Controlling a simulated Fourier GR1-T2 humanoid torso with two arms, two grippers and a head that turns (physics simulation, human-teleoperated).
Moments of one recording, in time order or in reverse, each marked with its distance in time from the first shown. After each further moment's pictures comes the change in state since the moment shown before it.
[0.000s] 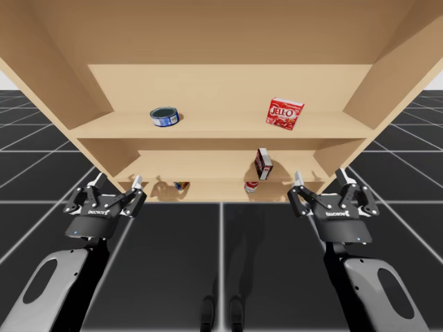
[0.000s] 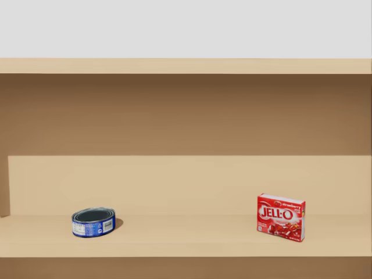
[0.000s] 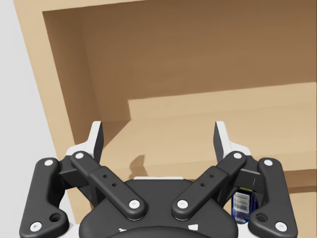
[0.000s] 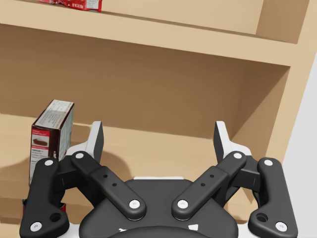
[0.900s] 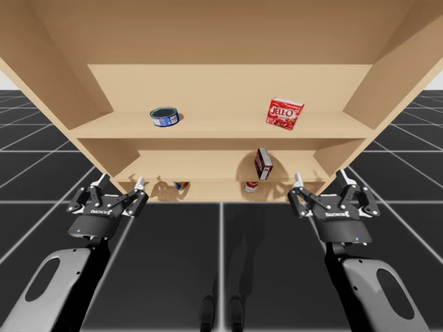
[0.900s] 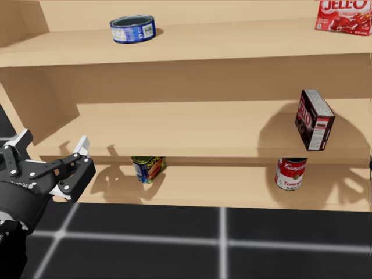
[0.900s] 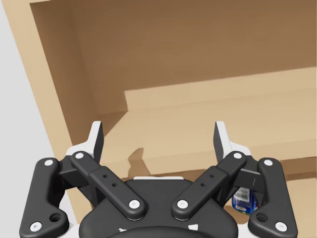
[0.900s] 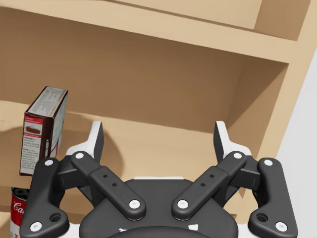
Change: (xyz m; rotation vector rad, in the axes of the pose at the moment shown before) left arm -0.002 -0.001 -0.002 -0.013 0.042 -0.025; right arm -0.002 -0.001 0.001 -0.009 0.031 0.053
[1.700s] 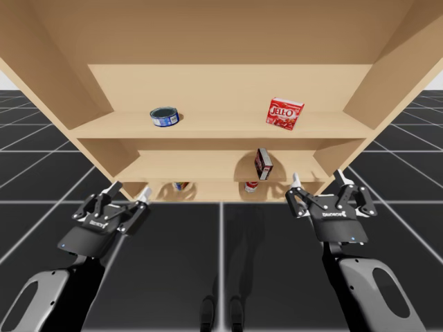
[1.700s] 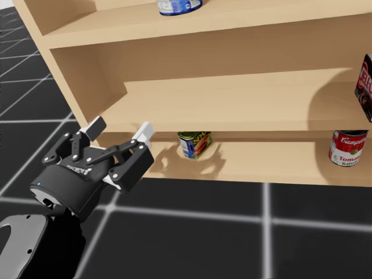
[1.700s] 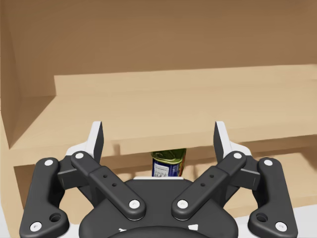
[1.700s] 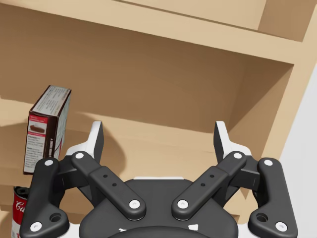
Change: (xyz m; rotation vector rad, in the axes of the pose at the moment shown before) left arm 0.017 -0.010 0.027 -0.214 0.045 0.206; right arm -0.001 0.004 0.000 0.000 -0.002 0.009
